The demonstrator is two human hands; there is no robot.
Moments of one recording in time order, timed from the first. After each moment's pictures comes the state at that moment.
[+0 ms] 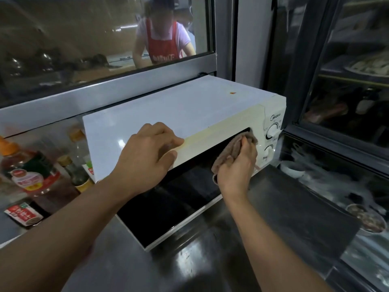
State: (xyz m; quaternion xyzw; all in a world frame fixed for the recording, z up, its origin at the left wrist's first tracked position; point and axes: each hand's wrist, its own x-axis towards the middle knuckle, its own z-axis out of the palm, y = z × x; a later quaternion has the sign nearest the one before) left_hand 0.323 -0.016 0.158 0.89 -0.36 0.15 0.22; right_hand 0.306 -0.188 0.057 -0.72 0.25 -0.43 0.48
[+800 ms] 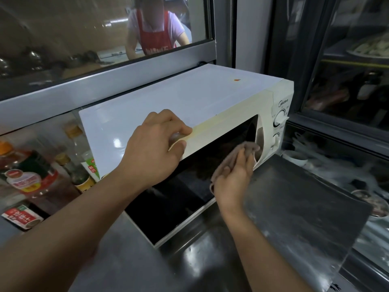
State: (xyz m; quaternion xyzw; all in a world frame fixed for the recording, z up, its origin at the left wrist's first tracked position) left_hand 0.327 -0.017 0.154 0.88 -0.36 0.16 0.24; right_hand 0.300 -0.150 0.024 -0.72 0.30 -0.37 0.50
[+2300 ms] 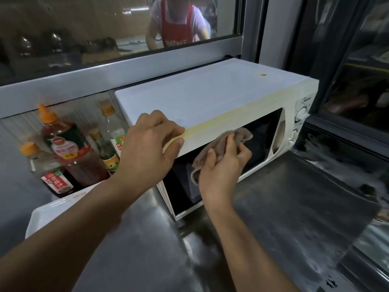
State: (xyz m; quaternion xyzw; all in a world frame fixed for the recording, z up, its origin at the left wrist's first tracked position) left_hand 0.297 0.057 0.145 0.90 -0.31 0.23 0.22; right_hand 0.281 -0.058 0.053 -0.58 0.23 -0.40 0.67
